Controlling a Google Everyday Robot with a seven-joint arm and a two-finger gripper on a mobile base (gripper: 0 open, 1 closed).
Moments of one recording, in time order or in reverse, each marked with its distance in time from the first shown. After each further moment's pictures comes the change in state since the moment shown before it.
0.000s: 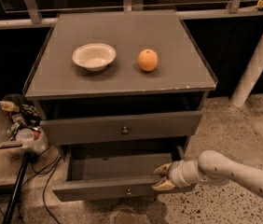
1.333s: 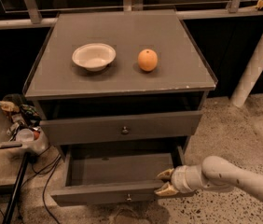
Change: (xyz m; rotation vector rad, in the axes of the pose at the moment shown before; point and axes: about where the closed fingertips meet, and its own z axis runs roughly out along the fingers) arm 0.008 0.020 -0.009 0.003 0.011 -0.008
